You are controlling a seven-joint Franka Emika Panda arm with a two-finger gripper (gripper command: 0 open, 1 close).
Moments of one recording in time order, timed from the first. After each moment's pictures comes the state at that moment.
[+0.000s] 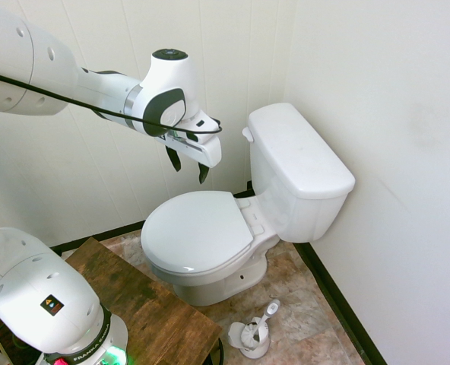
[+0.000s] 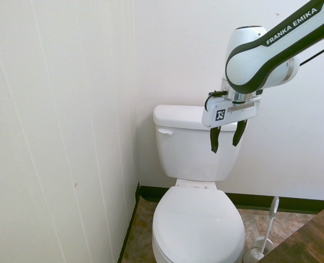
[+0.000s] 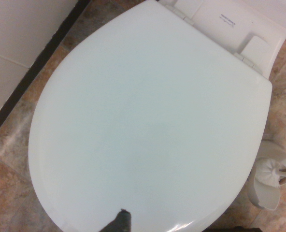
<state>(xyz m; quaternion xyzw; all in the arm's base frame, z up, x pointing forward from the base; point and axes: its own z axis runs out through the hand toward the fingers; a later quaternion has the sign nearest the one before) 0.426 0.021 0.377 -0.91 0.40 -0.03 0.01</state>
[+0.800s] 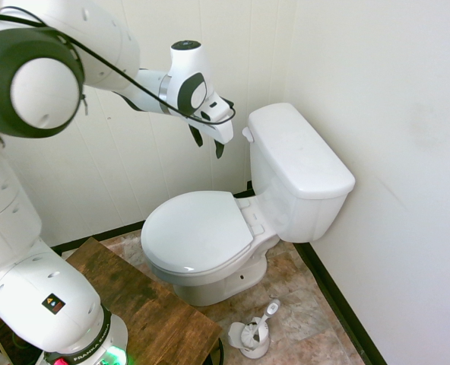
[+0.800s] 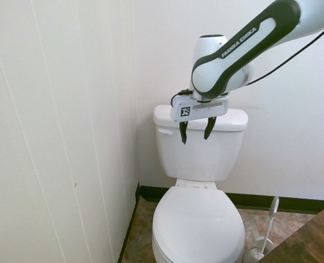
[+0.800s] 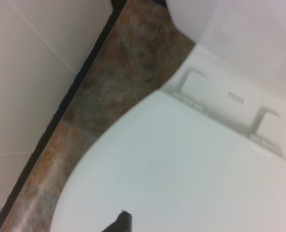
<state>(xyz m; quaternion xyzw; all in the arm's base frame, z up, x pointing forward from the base) 0.568 0.065 0.351 -0.87 0.48 -0.09 0.01</state>
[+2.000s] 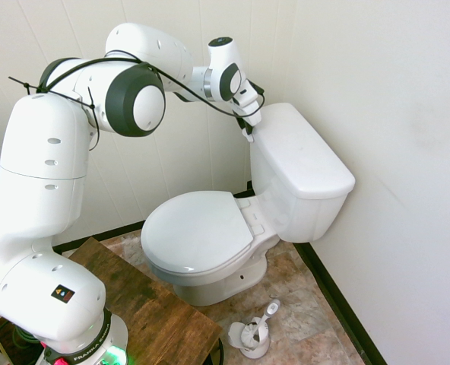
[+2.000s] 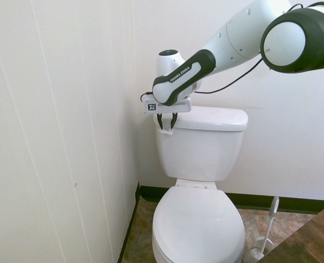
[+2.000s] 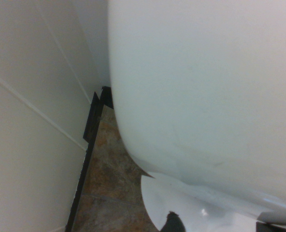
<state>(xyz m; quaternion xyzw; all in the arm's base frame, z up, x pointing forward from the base) 0.734 0.054 0.313 -0.80 0.58 -0.15 0.02</state>
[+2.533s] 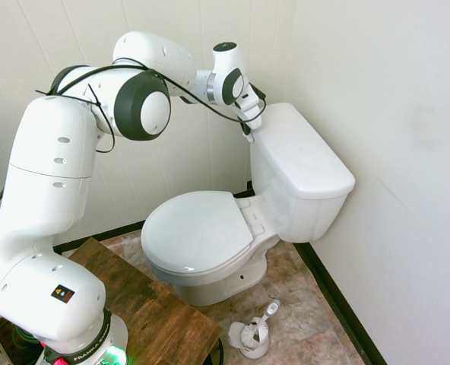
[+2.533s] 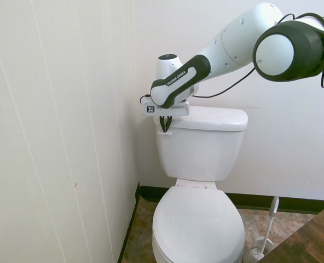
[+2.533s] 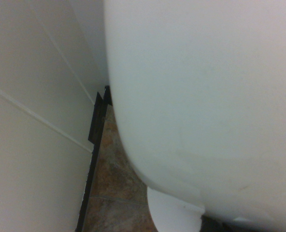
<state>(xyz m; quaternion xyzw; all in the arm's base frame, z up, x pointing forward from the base) 0.745 0.050 0.301 -0.78 0.60 -0.14 0.03</state>
